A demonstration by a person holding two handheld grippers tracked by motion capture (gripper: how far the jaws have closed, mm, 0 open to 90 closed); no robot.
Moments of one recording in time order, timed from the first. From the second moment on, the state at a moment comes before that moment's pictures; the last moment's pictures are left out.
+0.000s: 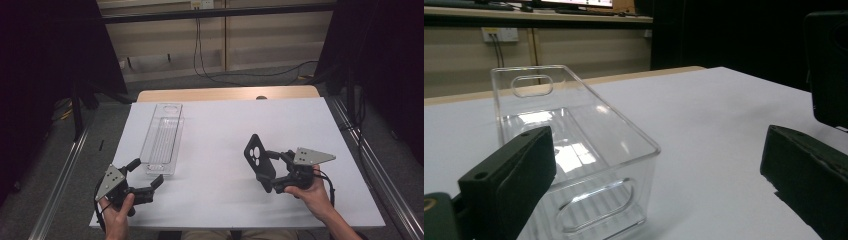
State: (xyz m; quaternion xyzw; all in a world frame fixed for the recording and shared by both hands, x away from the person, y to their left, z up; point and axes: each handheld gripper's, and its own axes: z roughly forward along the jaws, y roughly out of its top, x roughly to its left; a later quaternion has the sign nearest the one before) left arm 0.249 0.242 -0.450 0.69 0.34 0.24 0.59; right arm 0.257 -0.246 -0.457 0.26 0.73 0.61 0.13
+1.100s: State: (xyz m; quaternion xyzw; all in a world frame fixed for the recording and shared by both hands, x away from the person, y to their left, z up) left arm 0.266 0.180 -0.440 0.75 0.27 0.11 0.59; right arm 0.257 -0.217 -0.453 0.22 0.74 0.63 0.09
